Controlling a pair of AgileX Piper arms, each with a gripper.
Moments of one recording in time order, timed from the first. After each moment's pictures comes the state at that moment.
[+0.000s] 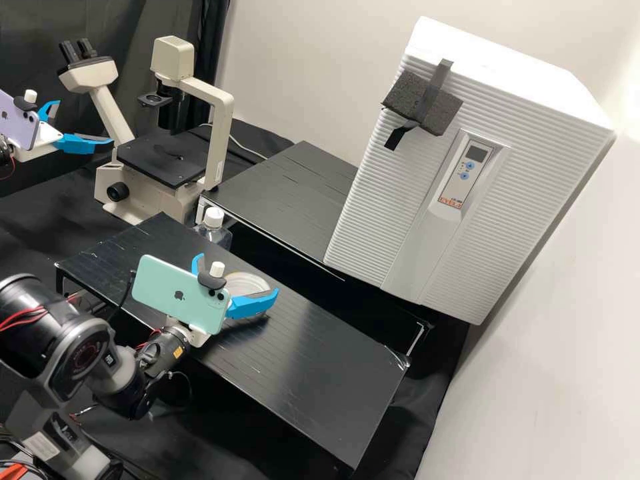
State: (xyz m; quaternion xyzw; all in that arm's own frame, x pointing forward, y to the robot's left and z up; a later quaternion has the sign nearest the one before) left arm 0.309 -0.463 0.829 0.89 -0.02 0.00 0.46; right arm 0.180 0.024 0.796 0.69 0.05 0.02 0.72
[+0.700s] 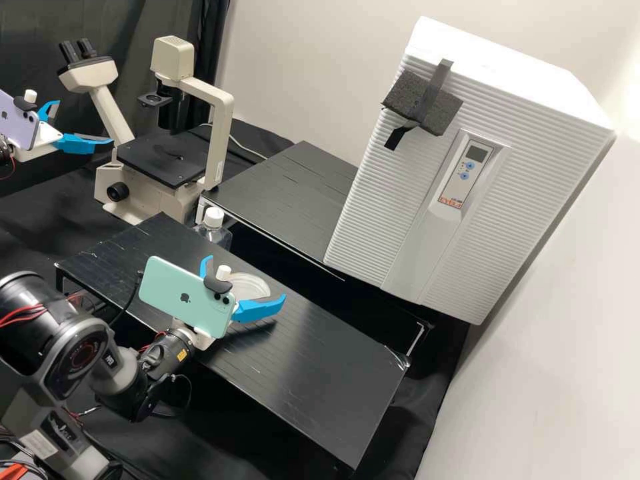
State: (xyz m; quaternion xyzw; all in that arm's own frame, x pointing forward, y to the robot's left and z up) left arm 0.309 -0.463 0.829 0.89 -0.02 0.00 0.46; right arm 0.179 0.021 0.804 0.69 0.03 0.04 0.72
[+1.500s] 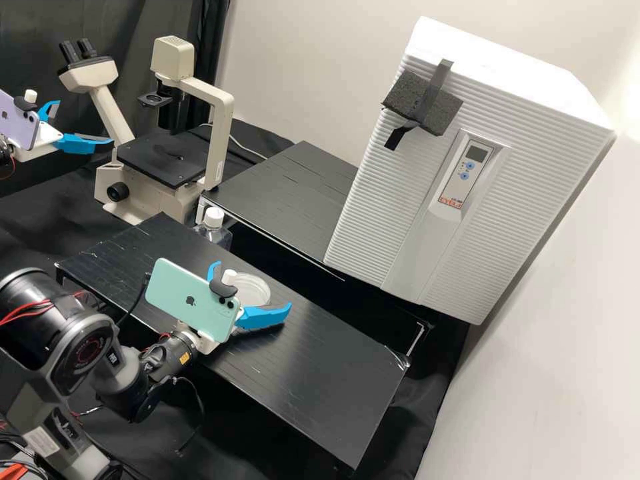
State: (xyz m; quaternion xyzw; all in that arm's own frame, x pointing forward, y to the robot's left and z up) left arm 0.309 -0.463 0.829 0.89 -0.02 0.00 0.46; right arm 0.182 0.013 0.804 0.69 0.01 0.02 0.72
